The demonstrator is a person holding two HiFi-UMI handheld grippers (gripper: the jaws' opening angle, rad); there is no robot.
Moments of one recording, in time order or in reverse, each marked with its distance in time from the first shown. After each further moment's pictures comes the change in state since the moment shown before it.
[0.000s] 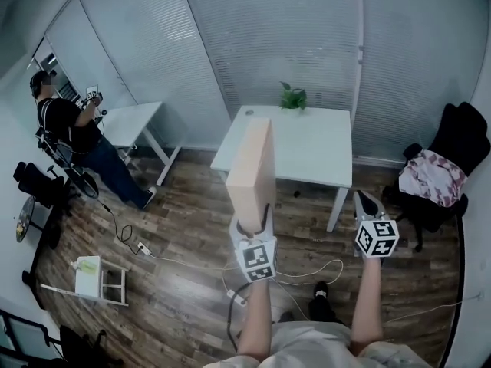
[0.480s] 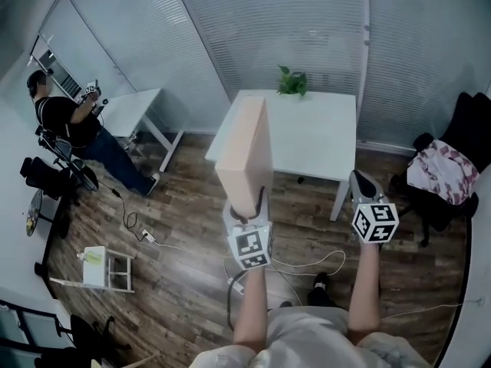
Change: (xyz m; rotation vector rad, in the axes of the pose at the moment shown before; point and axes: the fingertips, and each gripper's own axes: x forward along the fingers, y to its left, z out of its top) left arm 0.078 -0.031 0.002 0.032 0.029 0.037; right arm 0.077 -0.052 0.015 0.037 0.003 0.065
